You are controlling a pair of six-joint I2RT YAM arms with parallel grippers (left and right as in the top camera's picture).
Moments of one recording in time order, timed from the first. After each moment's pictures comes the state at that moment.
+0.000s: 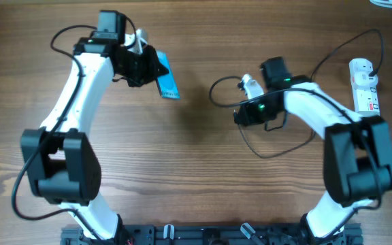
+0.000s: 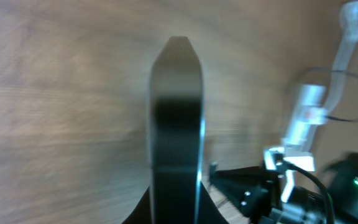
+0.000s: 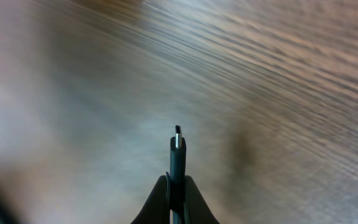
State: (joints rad) left arm -0.08 1.88 1.55 -0.84 0.64 -0.48; right arm 0.20 1.86 1.13 -0.68 -0.60 -0.06
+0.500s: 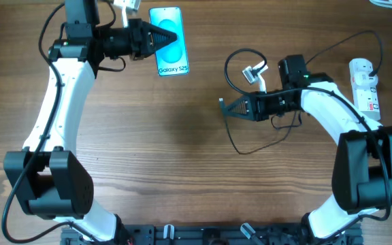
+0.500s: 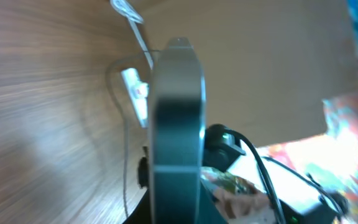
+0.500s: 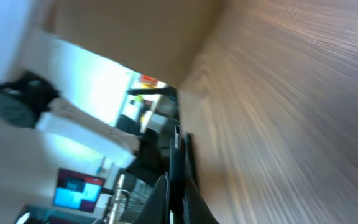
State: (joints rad) left arm -0.02 1.79 1.56 -0.47 1.30 -0.48; right arm 0.15 1.81 1.13 -0.78 -1.50 -0.34
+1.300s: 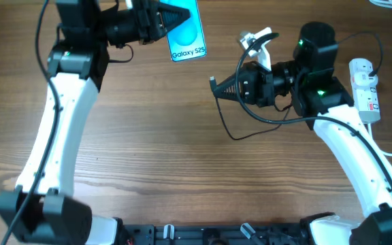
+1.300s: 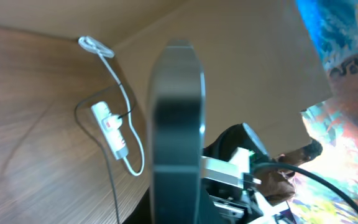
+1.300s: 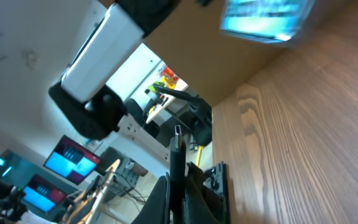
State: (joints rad) left arm -0.11 1.61 1.55 -0.14 1.17 -0.87; right arm 0.24 1.47 1.13 0.11 -1.54 0.60
